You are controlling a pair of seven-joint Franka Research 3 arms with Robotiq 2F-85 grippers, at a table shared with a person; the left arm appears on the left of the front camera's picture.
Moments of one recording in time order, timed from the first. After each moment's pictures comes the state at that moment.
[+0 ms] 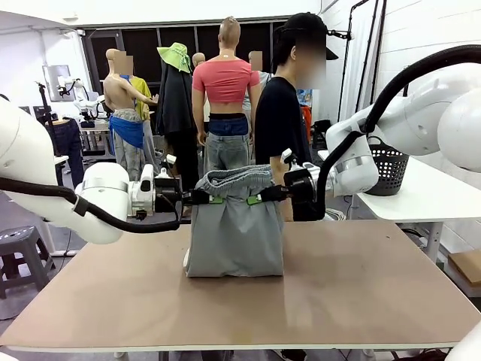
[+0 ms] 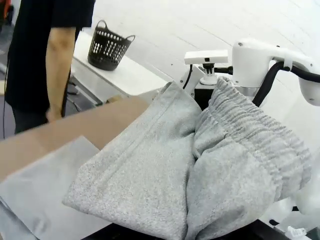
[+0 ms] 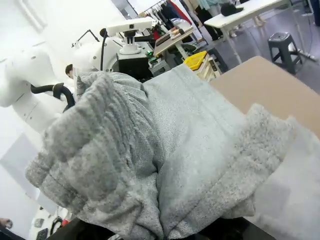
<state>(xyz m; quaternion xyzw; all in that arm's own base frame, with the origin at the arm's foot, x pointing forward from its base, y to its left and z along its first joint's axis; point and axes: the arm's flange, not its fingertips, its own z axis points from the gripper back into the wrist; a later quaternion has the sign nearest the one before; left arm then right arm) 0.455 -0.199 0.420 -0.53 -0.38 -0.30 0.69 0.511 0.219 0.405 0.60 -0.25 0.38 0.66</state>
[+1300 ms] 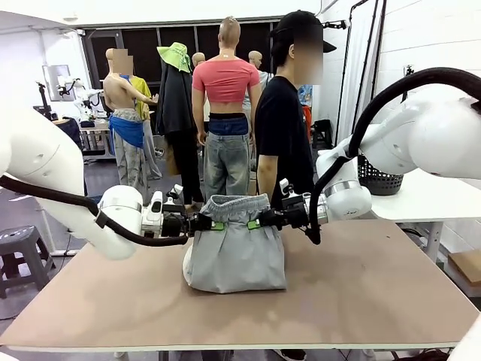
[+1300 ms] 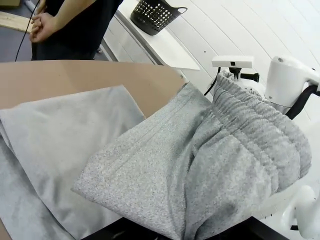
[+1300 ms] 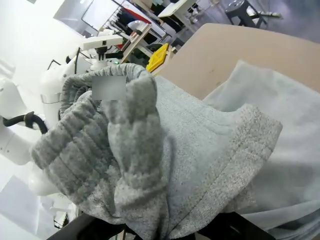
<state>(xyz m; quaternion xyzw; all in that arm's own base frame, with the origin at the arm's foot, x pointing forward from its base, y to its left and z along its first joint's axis) 0.494 -0.196 0.330 -0.54 -0.30 -0.19 0.76 0.541 0.223 0.317 0.58 -0.21 0.26 0.74</state>
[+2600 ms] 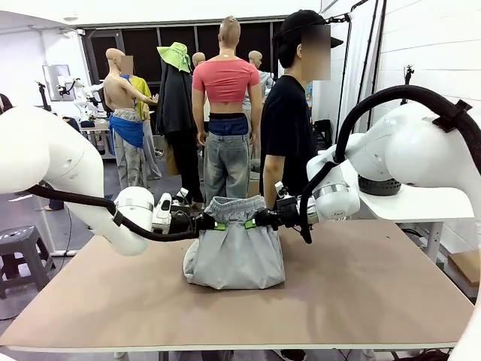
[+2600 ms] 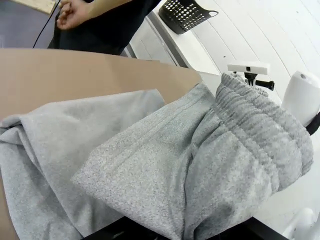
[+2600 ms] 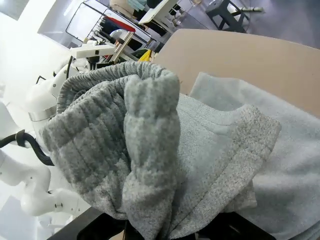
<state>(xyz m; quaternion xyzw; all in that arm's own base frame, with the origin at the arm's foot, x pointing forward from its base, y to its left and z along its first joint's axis) 0.551 -0.197 0.302 -0.54 -0.26 -0.13 0.79 0.593 0.236 0.292 0.57 -0.21 0.22 0.77</state>
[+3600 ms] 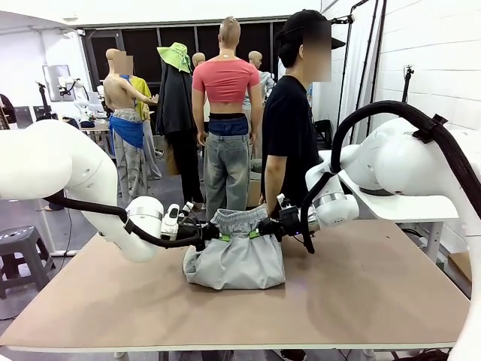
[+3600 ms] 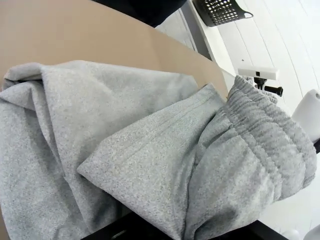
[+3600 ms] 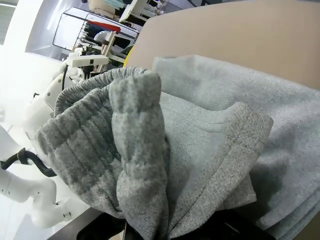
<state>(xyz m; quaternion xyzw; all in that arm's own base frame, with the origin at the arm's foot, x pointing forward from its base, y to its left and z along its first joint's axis) 0.567 -0.208 0.261 -0.54 -0.19 -0.05 0.82 0.615 0.225 0.251 0.57 -0.14 0.16 0.80</state>
